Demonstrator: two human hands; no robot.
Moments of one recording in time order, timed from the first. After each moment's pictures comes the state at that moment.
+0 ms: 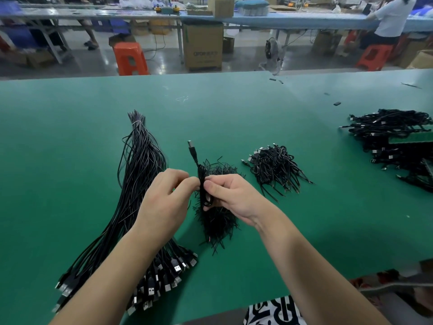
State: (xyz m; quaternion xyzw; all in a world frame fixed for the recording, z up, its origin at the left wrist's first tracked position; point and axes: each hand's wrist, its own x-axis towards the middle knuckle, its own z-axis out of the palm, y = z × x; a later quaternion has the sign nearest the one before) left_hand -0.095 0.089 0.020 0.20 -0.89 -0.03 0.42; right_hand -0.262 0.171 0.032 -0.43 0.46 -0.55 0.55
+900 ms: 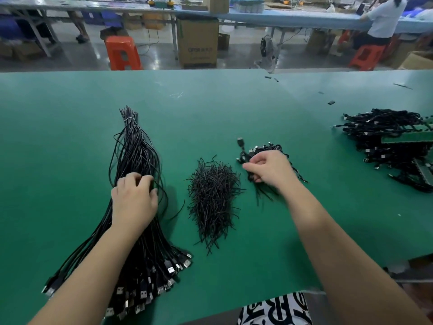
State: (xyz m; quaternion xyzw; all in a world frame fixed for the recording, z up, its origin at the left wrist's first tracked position) left_hand -0.078 0.019 -0.050 0.51 -0.84 -0.03 0.18; right_hand -0.375 0.160 0.027 -0.36 0.83 -0.36 0.24
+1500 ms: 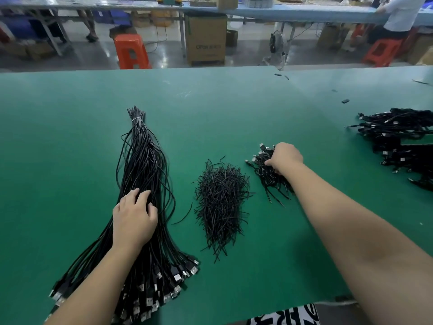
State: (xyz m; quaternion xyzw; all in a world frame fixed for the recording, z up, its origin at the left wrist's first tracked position) left_hand -0.056 0.015 -0.097 0.56 -0.80 -0.09 0.16; right_hand -0.451 0.092 -0.009 -0.30 0.94 -0.06 0.12
